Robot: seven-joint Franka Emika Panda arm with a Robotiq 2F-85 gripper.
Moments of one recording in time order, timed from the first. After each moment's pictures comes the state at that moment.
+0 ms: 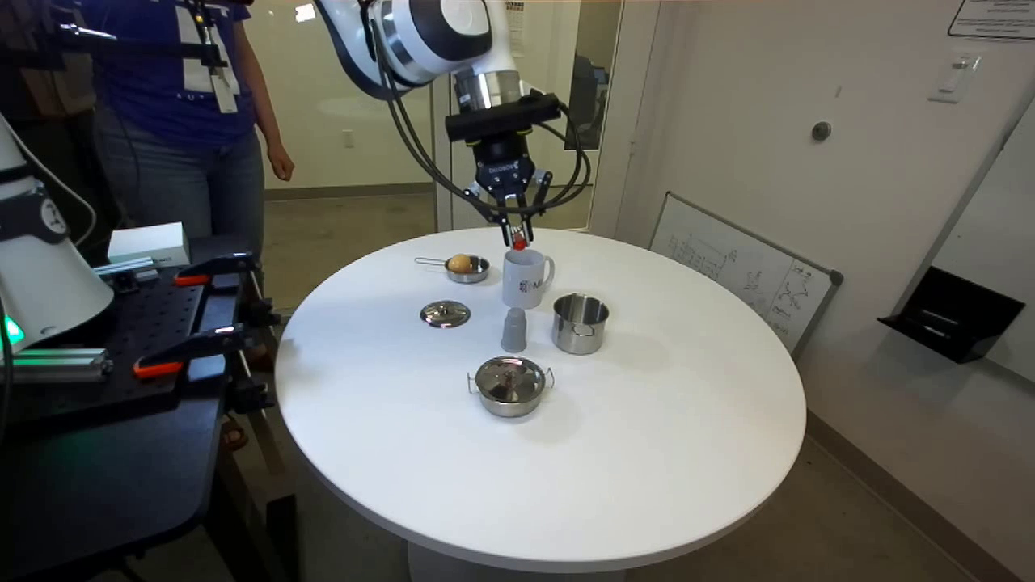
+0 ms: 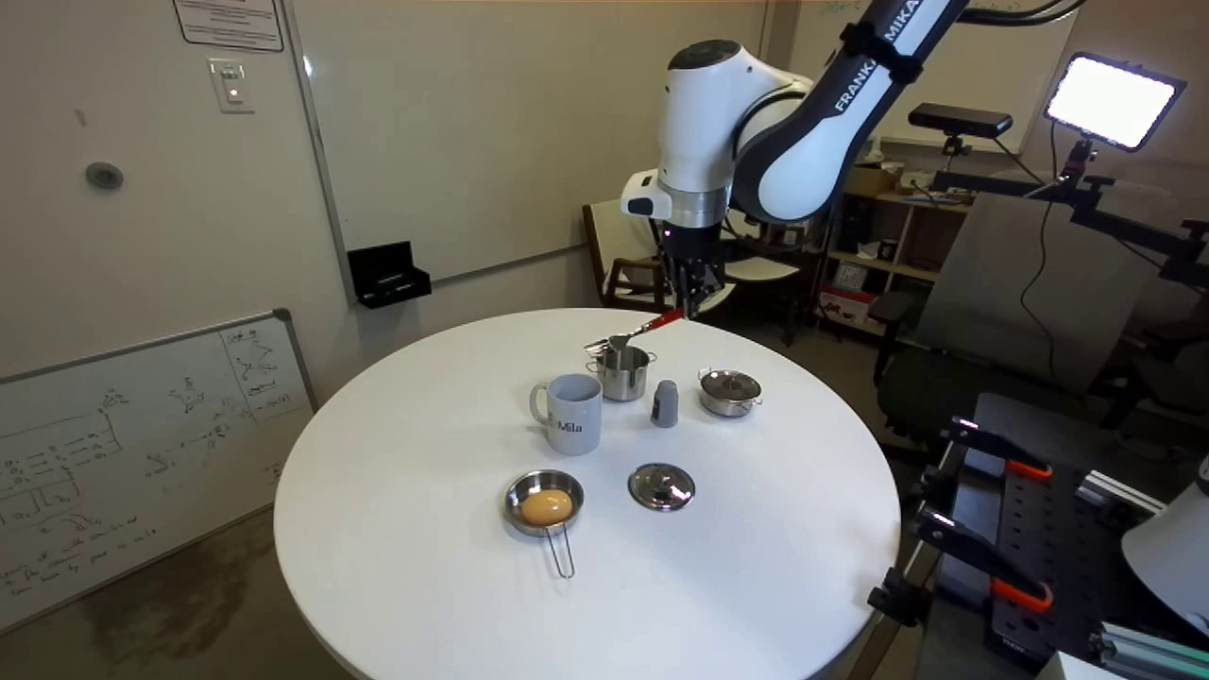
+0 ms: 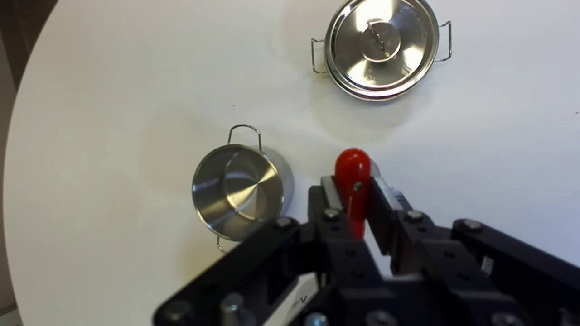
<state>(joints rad) 0.06 0.38 -0.15 -2.21 -0.69 2.69 -0.67</state>
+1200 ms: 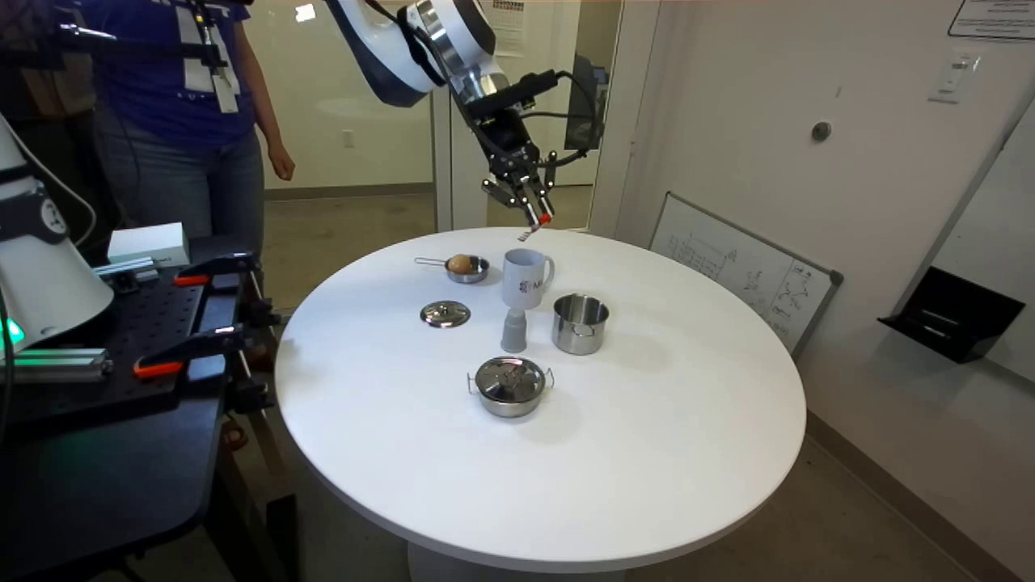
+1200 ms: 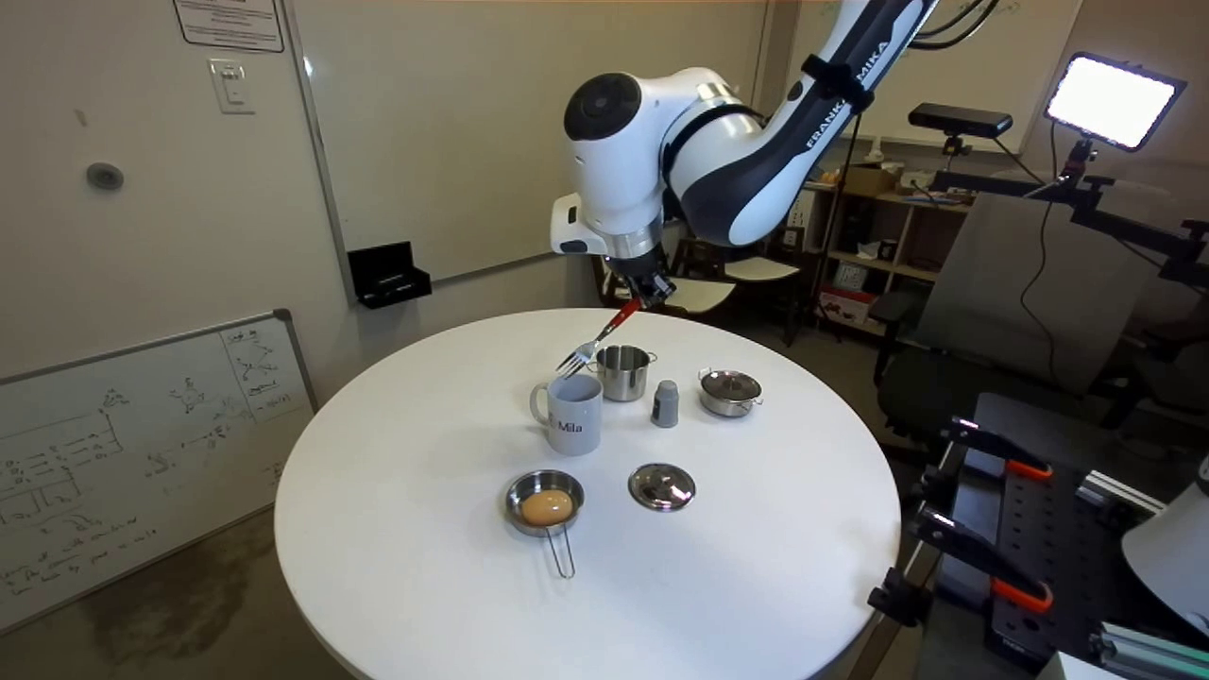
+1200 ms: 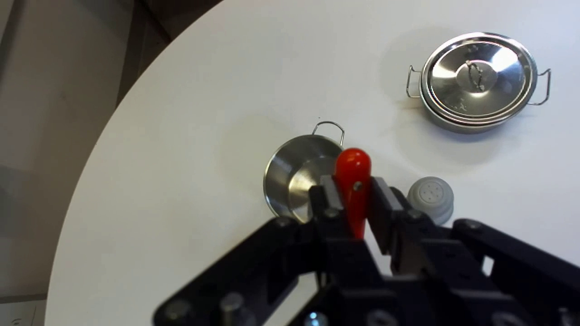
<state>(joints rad) 0.12 0.50 -0.02 -2.01 -1.17 2.37 -0.37</state>
